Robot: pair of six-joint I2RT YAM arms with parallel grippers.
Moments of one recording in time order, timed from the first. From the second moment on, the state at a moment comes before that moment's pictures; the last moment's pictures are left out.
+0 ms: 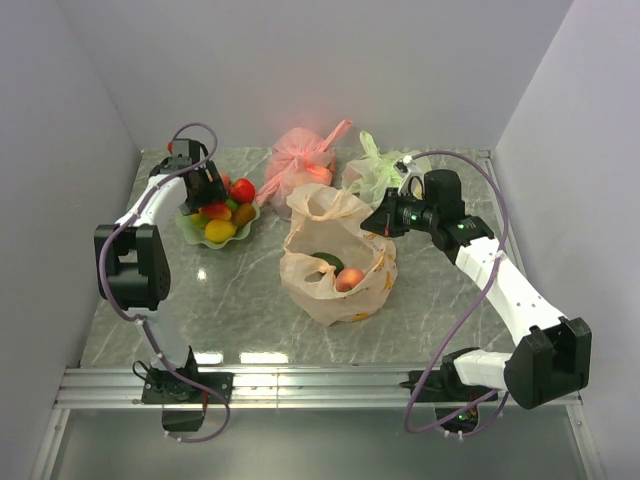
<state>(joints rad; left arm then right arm) -0.01 1.84 1.49 -0.59 -0.08 -0.44 0.29 1.25 1.03 -0.32 -0.59 0.37</state>
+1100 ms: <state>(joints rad) -0.70 1.24 1.26 -0.17 0.05 -0.10 0.20 1.37 1.04 -0.31 -0.66 0.50</state>
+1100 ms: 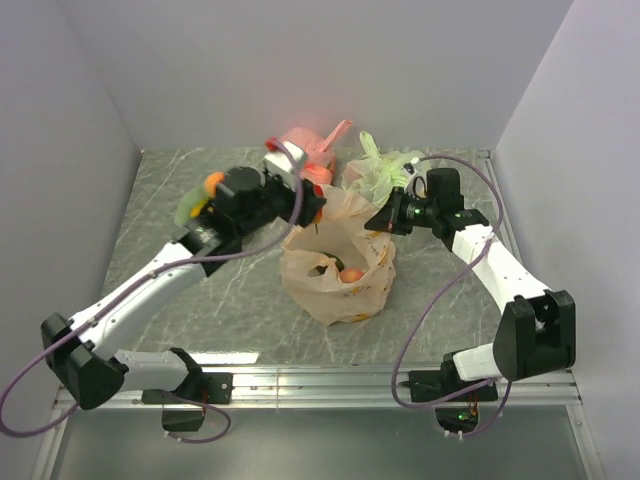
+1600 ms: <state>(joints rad) -0.92 1.42 1.24 -0.10 -0.19 0.13 0.16 1.42 1.03 -0.27 -0.76 0.63</state>
